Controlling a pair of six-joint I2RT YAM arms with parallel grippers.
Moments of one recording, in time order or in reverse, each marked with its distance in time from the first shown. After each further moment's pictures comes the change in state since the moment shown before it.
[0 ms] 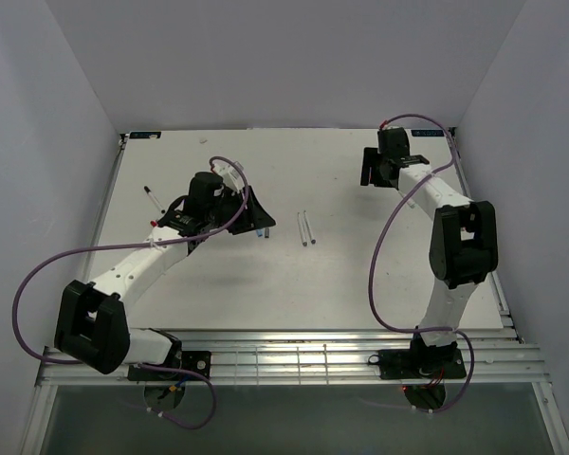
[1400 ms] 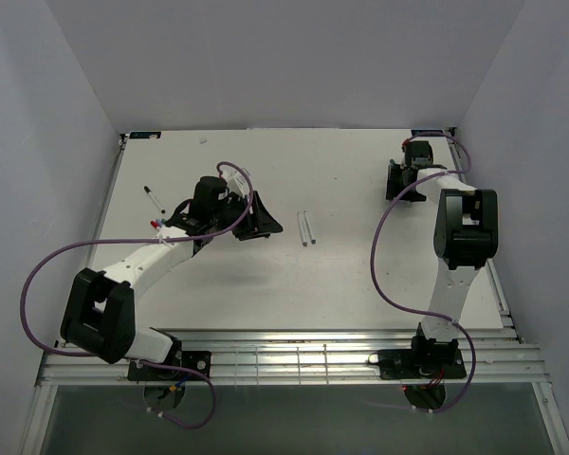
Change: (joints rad) left arm 0.000 0.063 -0.066 0.126 0.146 -0.061; right arm -0.206 0.177 -0.013 0.027 -0.052 -0.145
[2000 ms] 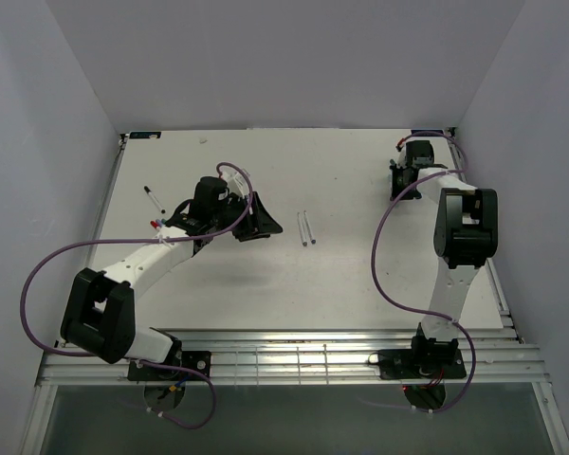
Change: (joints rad) left arm 0.000 0.000 0.000 -0.007 0.001 -0.014; right arm 0.000 0.014 0.016 0.000 -0.143 -0.055
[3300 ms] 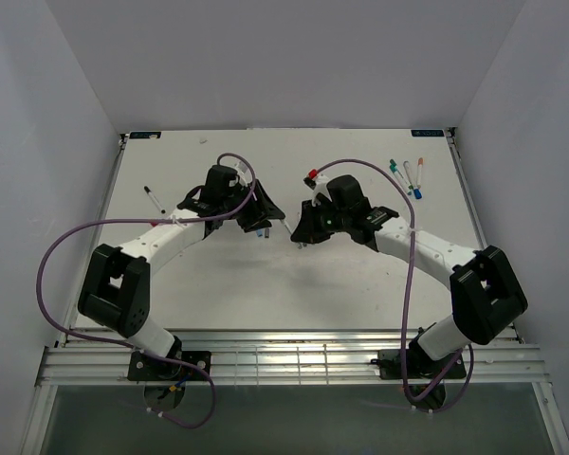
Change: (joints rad) left arm -0.001 0.156 0.151 -0.071 -0.133 -0.143; right arm 0.637 -0.568 -0.441 0.176 -0.355 0.349
